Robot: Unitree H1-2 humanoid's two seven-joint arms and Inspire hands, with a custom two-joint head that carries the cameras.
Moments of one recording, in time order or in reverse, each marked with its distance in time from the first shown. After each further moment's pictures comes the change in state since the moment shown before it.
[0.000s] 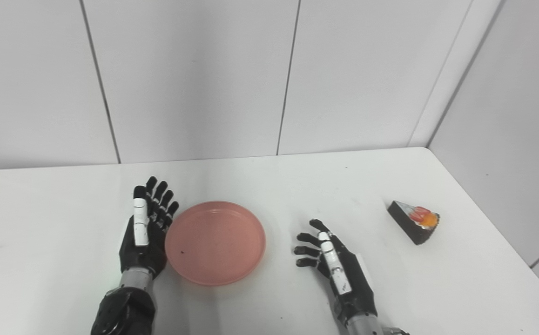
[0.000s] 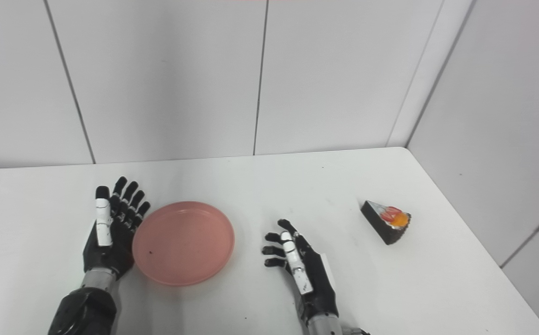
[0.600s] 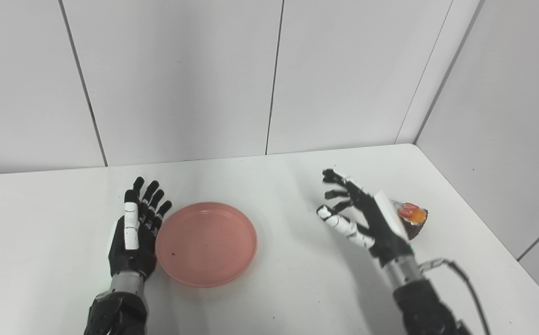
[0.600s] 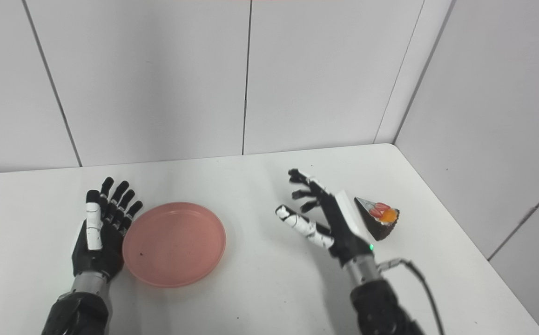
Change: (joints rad) left arm -0.016 0.000 0.011 0.058 0.013 -0.076 -0.014; right arm -0.150 -0.358 0.011 -0.187 -0.419 0.084 0.094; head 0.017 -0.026
